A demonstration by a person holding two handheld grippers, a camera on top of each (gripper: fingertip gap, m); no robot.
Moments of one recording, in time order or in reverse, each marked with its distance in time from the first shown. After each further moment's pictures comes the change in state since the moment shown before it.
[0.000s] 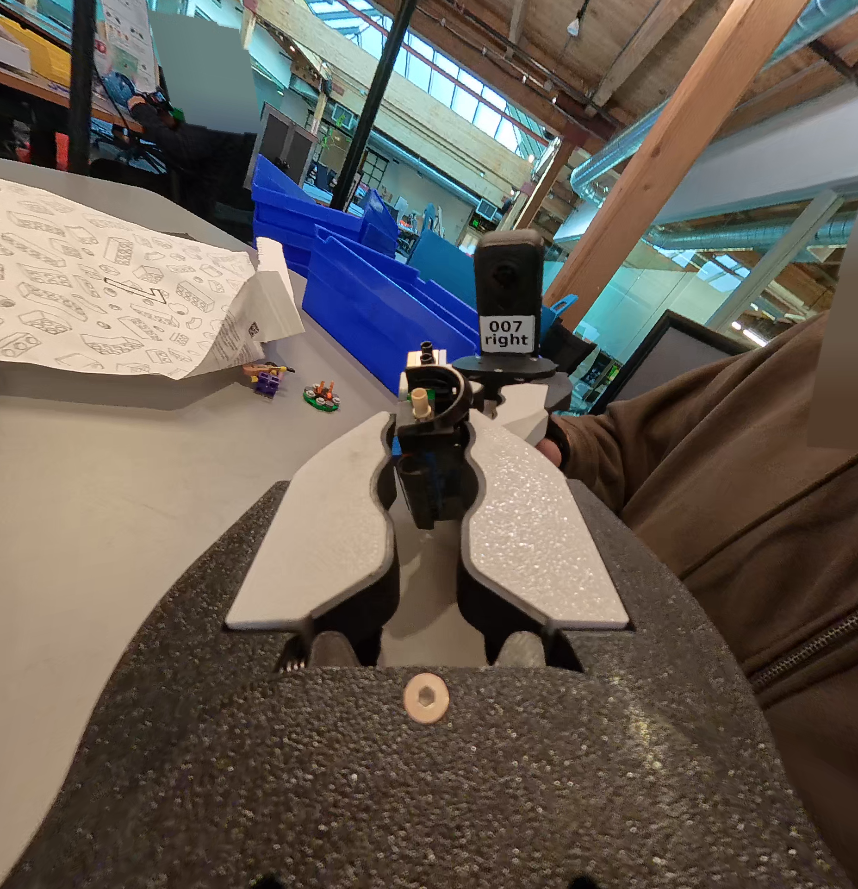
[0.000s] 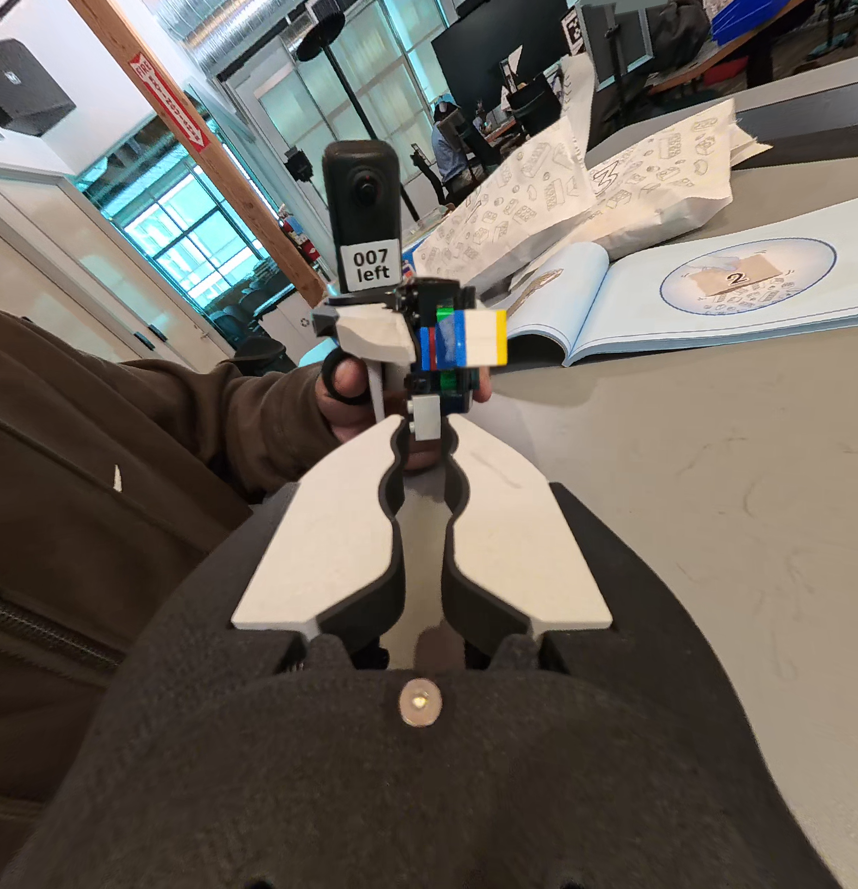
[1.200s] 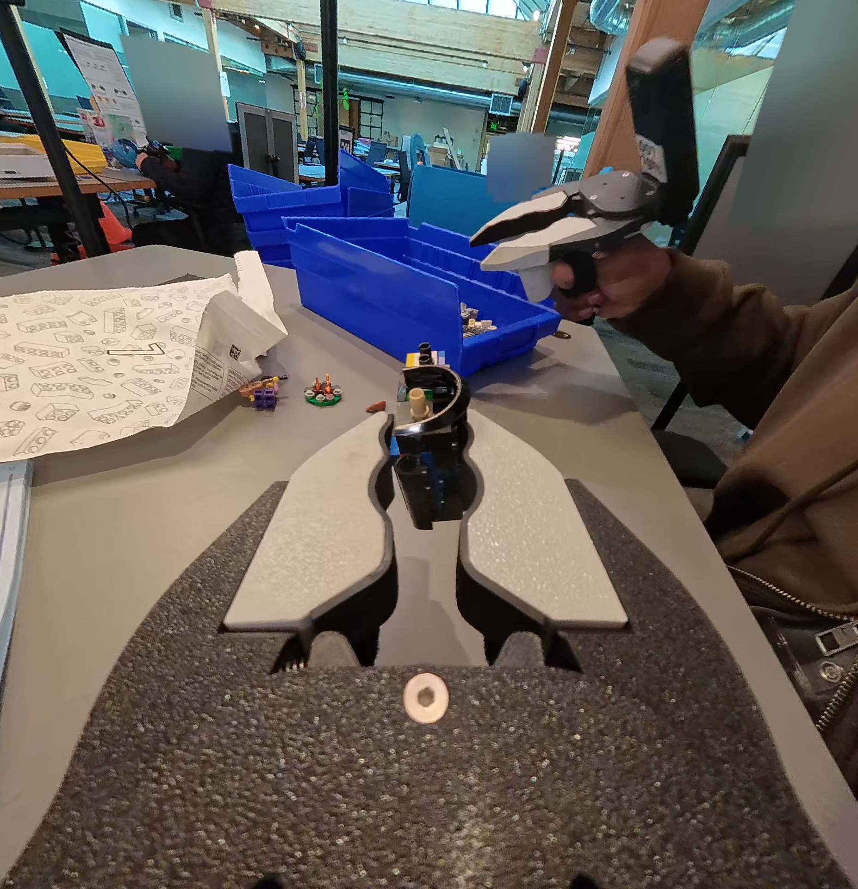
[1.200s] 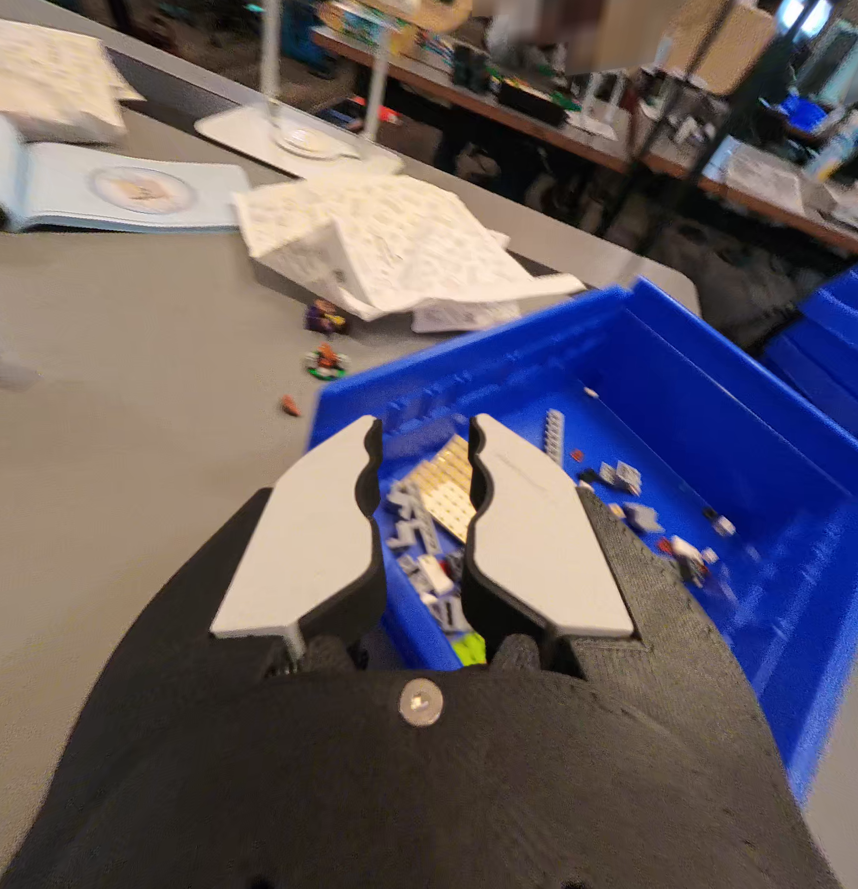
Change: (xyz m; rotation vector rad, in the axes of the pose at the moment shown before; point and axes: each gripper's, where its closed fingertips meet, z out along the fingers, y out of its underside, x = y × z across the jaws) left arm 0.031 0.021 0.009 -0.129 -0.040 0.363; right arm 0.031 -0.027 -0.257 -0.120 1.123 -0.437
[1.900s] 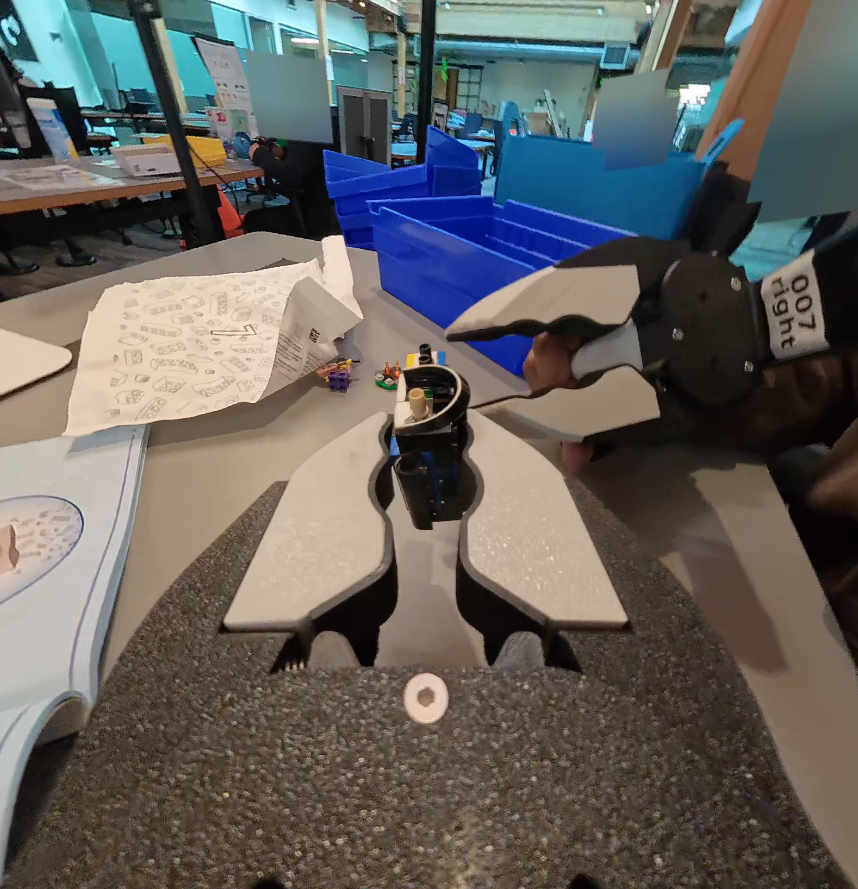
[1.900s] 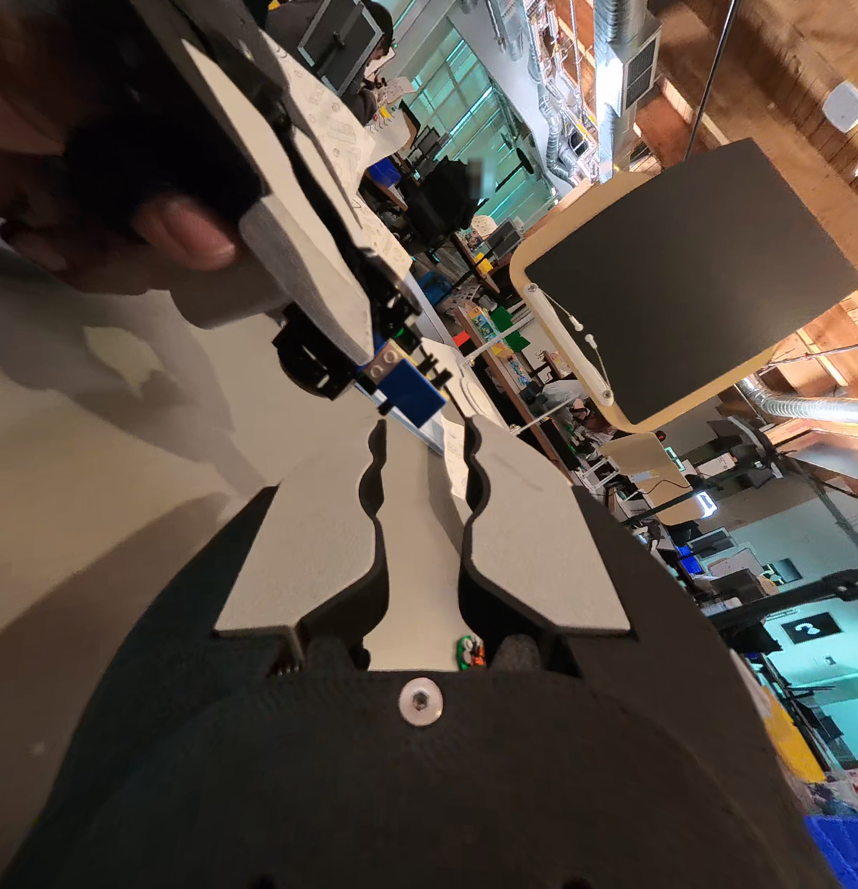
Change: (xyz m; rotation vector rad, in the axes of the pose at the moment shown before) left arm -0.021 0.002 -0.001 -0.044 -0.203 0.039; right arm -0.202 -0.067 0.076 0.469 -0.143 -0.657
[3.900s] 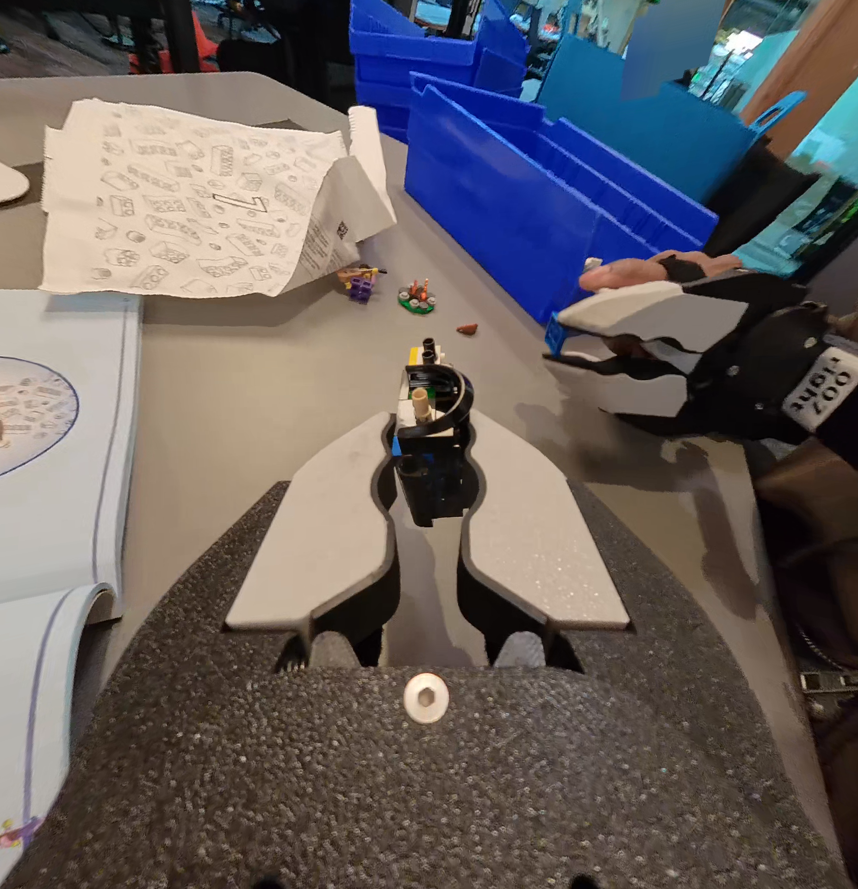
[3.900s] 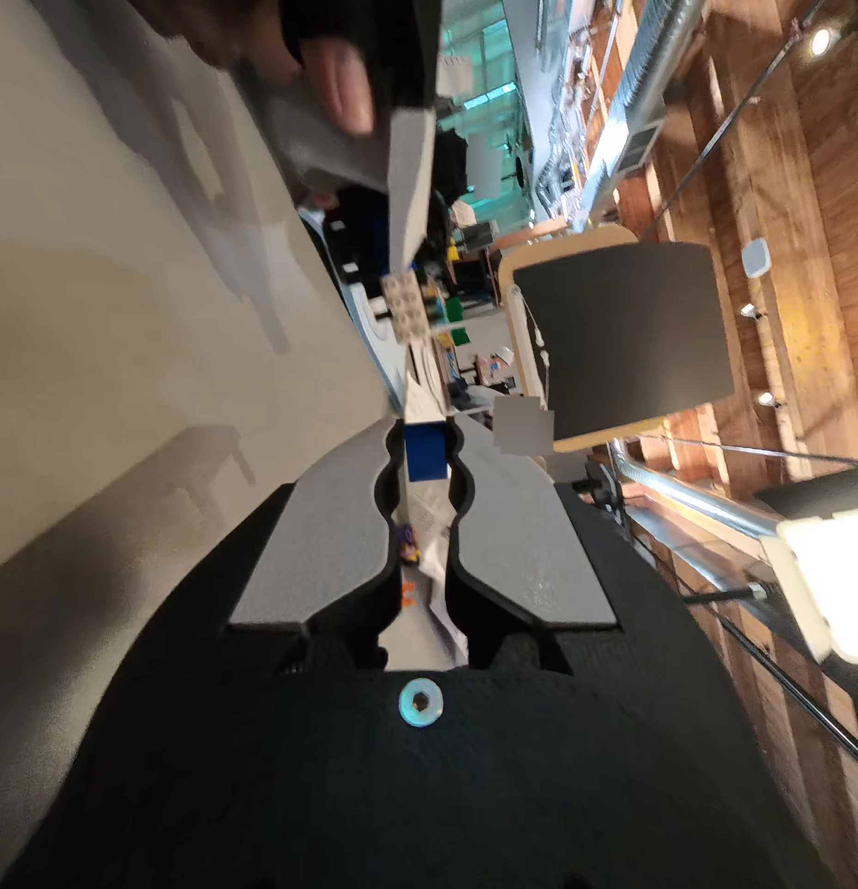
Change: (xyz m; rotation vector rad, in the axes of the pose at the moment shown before) left arm -0.029 0.028 -0.009 -0.181 0.007 -0.212; right arm -0.010 0.025 -0.025 -0.073 0.050 -0.420
